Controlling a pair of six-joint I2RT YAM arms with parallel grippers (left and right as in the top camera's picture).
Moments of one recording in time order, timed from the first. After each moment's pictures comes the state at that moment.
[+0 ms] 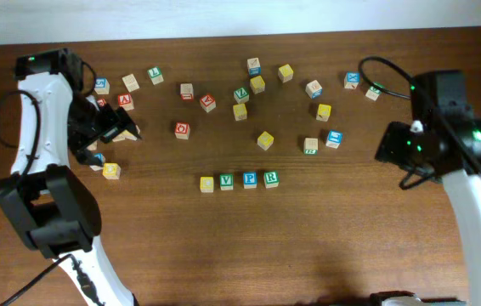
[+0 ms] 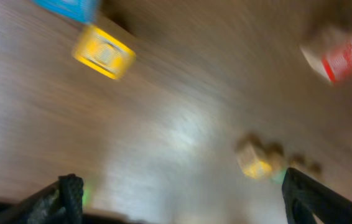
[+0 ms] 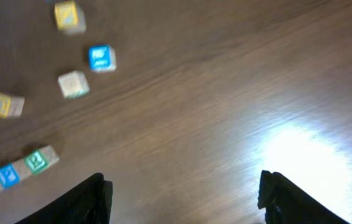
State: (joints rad) left arm 0.17 2.12 1.98 -1.61 0.21 -0.38; right arm 0.02 1.38 1.54 -1.41 0.17 0.46
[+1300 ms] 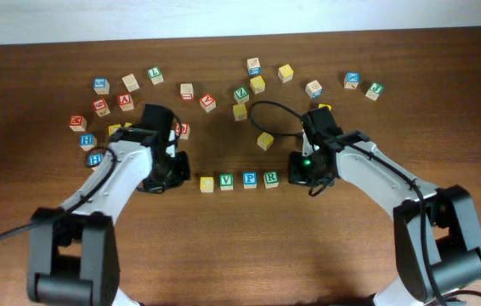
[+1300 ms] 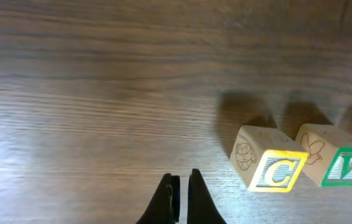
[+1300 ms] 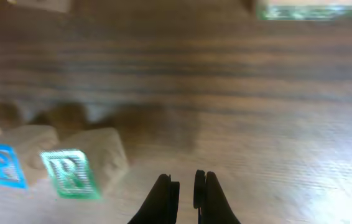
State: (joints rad) left arm -0.19 1.76 1.15 -0.85 0.11 -0.34; right arm 0.30 1.77 1.06 -0.63 -0.23 0.42
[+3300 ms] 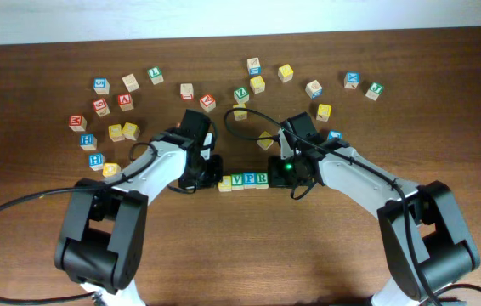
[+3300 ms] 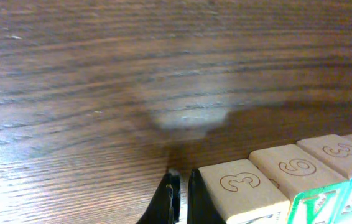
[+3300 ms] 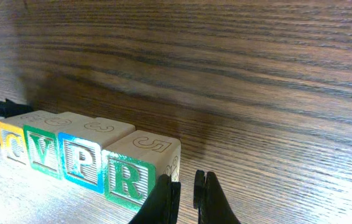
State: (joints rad) left arm -0.35 1.91 1.15 -0.64 0.24 -0.39; right arm 0.40 1.80 1.04 -0.49 -0.32 0.42
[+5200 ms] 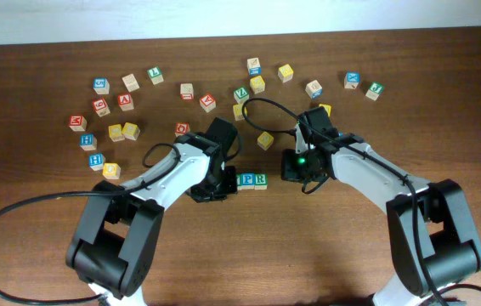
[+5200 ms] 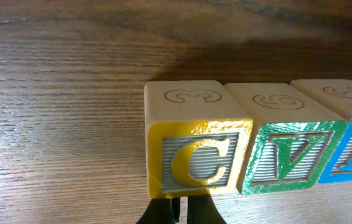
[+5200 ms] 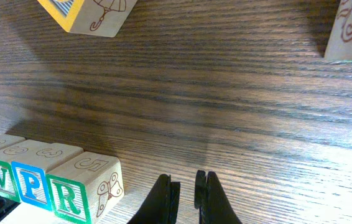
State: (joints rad) left arm -0.49 1.91 1.20 -0.82 0.15 -0.54; right arm 0.31 1.80 1.04 -0.50 -0.29 0.42
